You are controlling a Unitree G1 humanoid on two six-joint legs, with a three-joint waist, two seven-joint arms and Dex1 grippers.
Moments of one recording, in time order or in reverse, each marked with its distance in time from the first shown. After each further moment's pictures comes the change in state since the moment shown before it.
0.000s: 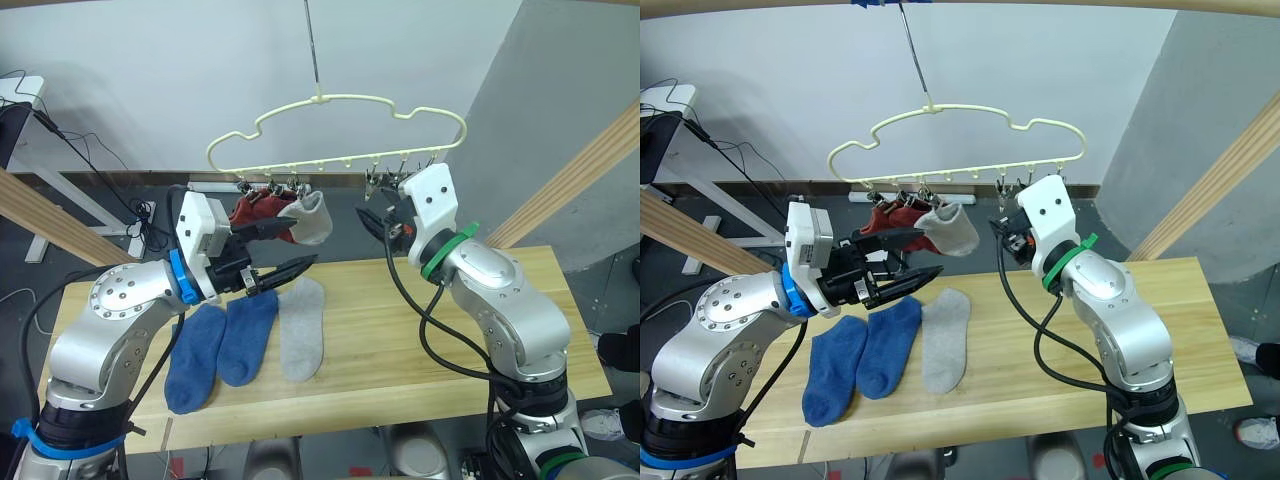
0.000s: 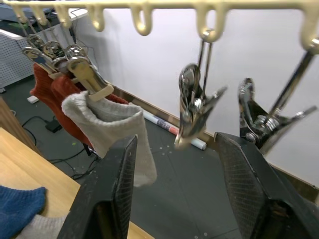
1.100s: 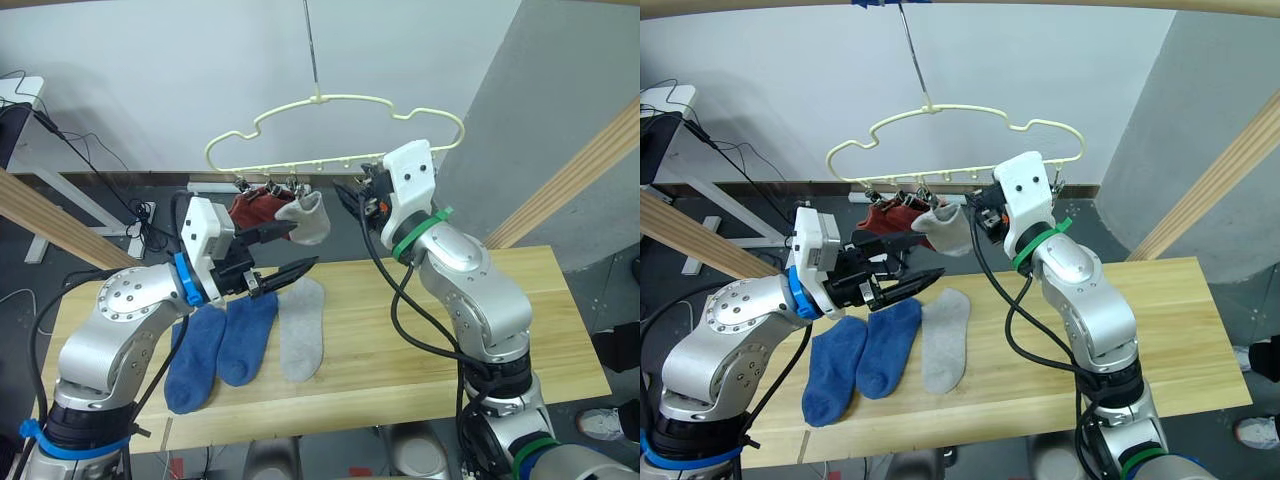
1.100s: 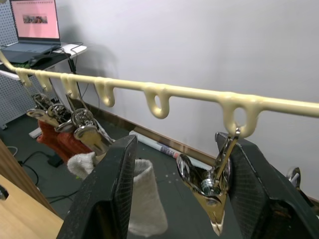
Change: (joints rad) left arm 0.012 -0.020 -0.020 0.010 0.029 -0.010 0.002; right arm -0.087 0.165 0.009 0.116 -0.025 -0.076 -0.107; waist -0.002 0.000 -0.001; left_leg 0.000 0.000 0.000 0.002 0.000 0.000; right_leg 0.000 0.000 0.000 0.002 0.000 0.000
